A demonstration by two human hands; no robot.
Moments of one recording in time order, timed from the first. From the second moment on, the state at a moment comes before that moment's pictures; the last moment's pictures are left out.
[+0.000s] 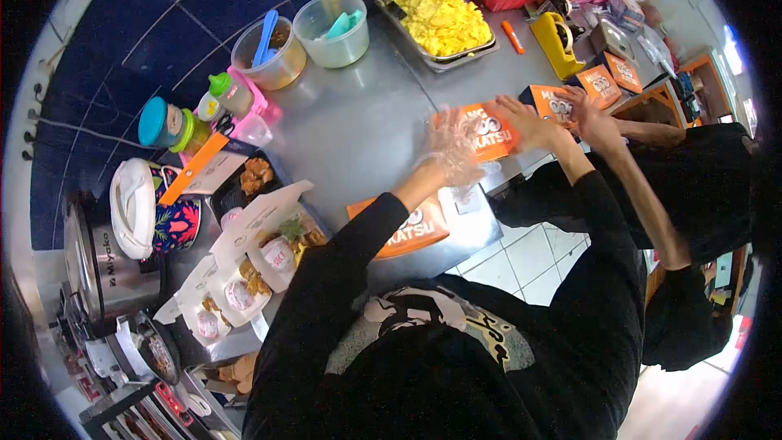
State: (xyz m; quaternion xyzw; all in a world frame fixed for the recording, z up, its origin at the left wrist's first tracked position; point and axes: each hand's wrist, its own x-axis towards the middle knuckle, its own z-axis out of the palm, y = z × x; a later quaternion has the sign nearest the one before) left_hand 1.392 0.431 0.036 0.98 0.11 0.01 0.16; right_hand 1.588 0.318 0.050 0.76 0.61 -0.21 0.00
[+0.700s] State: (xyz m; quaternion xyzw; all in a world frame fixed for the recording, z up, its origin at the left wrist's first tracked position) left_hand 1.410 0.451 0.025 0.98 0.10 -0.11 0.13; right_hand 1.599 0.307 0.017 0.68 0.72 -0.14 -0.01
